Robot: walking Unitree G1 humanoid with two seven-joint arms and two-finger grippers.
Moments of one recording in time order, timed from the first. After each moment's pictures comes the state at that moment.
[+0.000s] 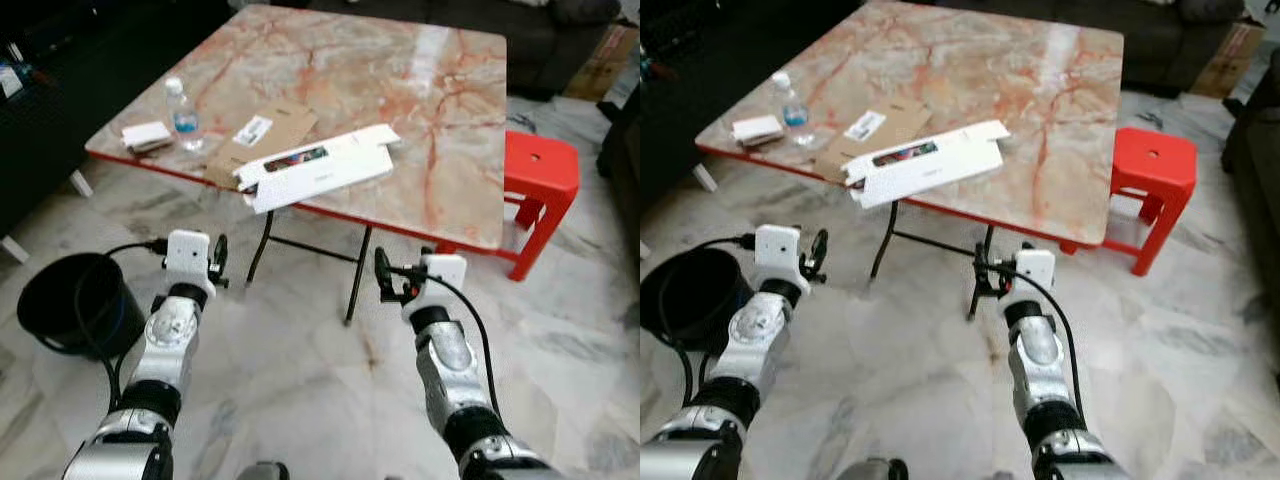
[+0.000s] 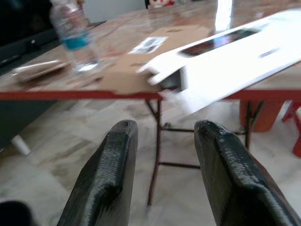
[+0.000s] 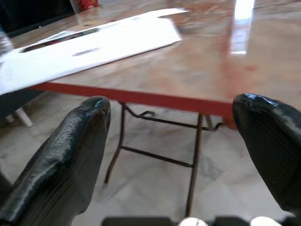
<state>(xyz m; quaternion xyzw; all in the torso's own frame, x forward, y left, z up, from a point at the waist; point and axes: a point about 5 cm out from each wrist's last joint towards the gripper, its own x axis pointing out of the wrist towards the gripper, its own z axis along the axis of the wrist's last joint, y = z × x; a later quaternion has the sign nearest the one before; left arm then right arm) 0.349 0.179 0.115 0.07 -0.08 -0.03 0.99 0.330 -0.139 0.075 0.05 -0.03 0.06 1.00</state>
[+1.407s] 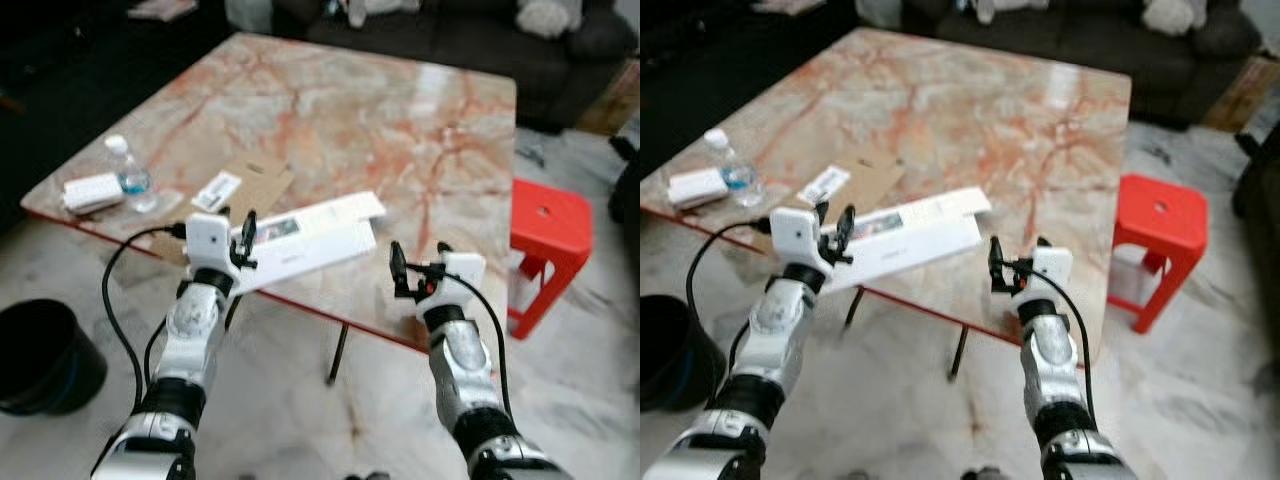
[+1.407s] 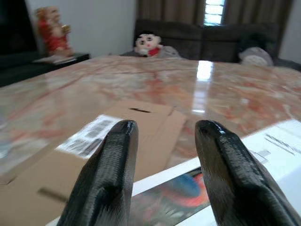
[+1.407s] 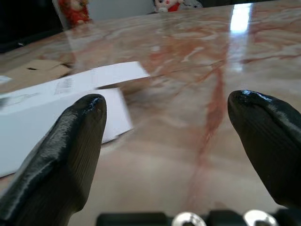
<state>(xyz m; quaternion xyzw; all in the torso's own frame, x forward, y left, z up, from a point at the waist) 0.350 0.165 0.145 -0.01 -0.15 -0.05 0.99 0.332 -0.135 0.082 0.07 -0.05 0.06 0.99</state>
